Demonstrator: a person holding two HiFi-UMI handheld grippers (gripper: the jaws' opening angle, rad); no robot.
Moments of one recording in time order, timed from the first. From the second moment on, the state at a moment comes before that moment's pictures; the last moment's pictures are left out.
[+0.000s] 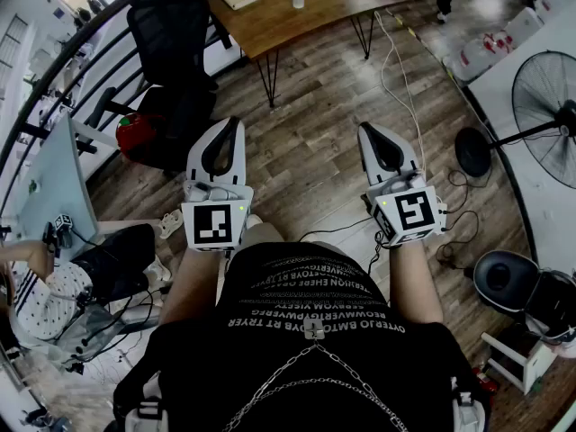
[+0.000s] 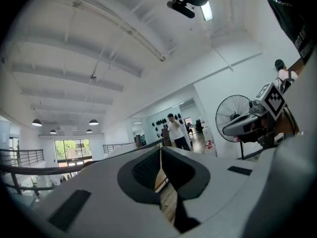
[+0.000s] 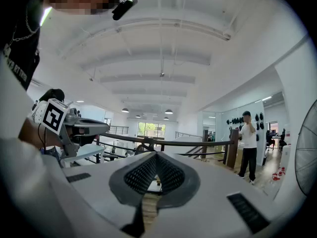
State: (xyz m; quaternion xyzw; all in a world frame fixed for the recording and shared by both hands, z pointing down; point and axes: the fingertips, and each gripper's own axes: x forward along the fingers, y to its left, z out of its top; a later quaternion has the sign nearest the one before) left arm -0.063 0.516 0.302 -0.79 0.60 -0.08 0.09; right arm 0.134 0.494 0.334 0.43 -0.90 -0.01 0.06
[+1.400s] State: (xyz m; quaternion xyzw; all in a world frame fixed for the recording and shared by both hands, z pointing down) left arm -0.149 0.331 0.338 -0.84 0.53 -0.06 0.05; right arm 0.053 0.341 0.360 0.48 -0.88 0.03 0.07
